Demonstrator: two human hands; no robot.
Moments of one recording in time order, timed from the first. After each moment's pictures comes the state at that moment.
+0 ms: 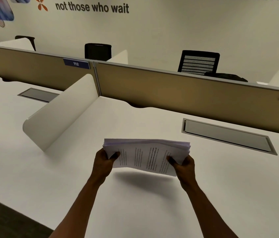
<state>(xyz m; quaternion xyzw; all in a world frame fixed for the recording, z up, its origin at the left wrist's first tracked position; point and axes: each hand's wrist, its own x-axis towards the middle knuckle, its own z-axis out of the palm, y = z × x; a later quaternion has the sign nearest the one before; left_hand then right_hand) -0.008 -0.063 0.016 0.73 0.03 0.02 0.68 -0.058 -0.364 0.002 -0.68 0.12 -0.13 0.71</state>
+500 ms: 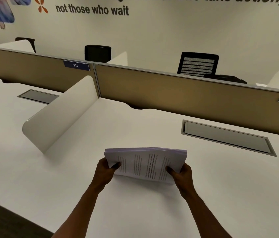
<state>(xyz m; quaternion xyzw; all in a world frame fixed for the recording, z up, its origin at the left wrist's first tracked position) -0.013 -0.057 -0.017 0.76 0.04 -0.04 0.65 -0.068 -0.366 -0.027 -0.69 0.15 -0.09 0.70</state>
